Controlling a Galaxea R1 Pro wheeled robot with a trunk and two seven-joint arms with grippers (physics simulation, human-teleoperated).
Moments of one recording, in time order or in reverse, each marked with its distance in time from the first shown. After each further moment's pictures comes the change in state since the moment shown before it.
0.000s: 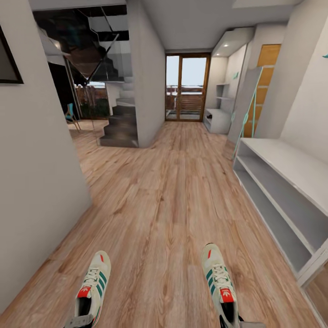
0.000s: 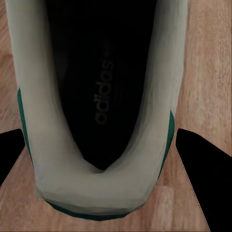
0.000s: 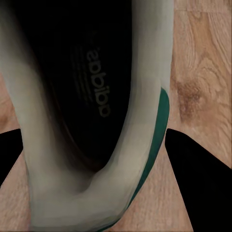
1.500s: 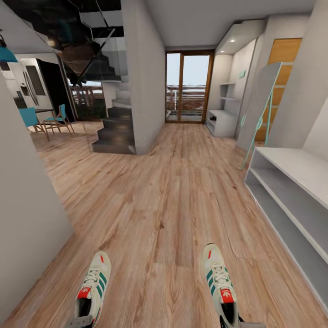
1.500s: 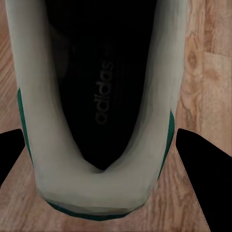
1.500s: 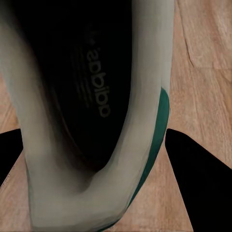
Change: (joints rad) left arm 0.000 0.000 0.000 0.006 0.000 -0.001 0.000; right arm 0.000 0.001 -0.002 0.004 0.000 0.000 -0.003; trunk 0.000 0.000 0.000
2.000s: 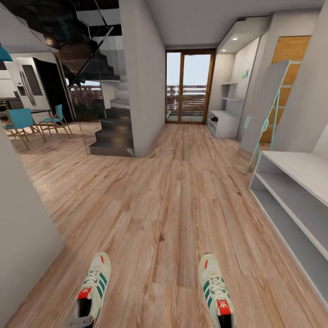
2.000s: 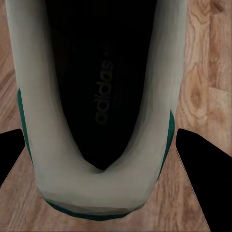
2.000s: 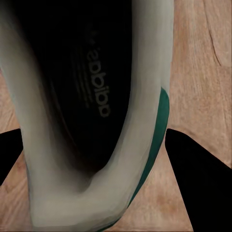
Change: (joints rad) left arm 0.001 -0.001 0.000 0.001 0.000 0.001 0.000; right arm 0.000 0.008 0.007 0.090 0.002 0.001 0.002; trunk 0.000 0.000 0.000
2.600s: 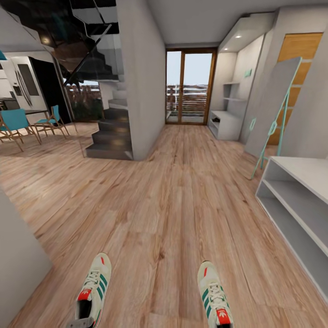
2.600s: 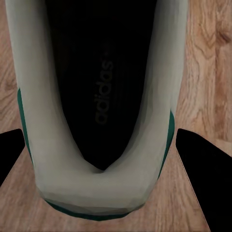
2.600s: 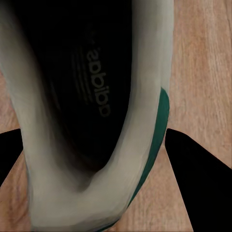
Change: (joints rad) left arm 0.000 0.000 -0.001 0.012 0.000 -0.001 0.000; right arm 0.000 0.003 -0.003 0.068 -0.003 0.001 0.000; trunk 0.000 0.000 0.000
